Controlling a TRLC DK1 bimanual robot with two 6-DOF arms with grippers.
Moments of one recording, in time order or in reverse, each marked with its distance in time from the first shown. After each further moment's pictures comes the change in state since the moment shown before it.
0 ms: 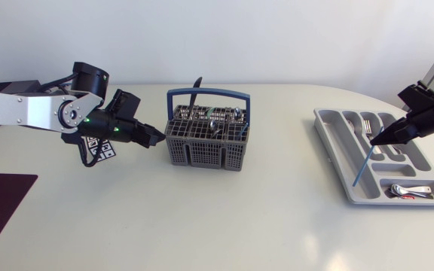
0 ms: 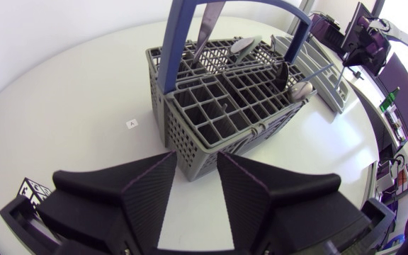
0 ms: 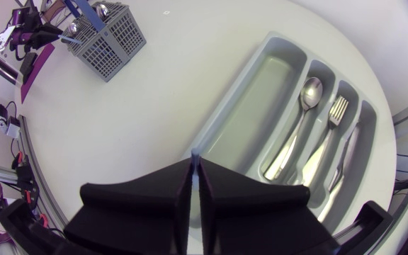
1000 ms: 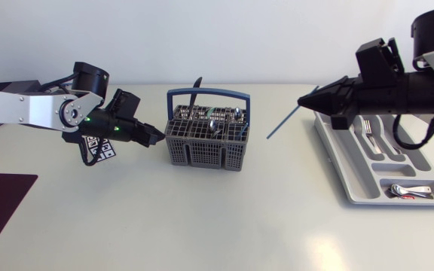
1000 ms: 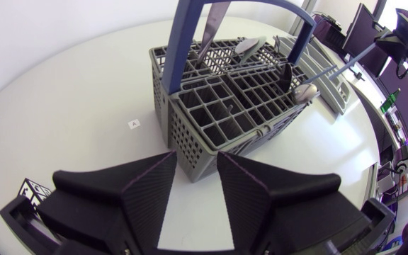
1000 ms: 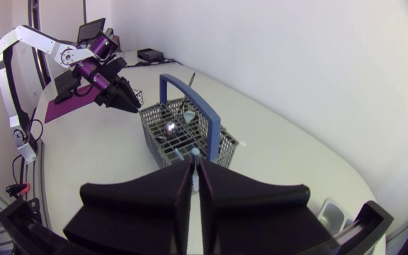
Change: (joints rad) left arm 0.008 0.013 0.011 0.000 0.000 0.000; right arm 0.487 -0.561 -0.457 0.668 -0.190 0.468
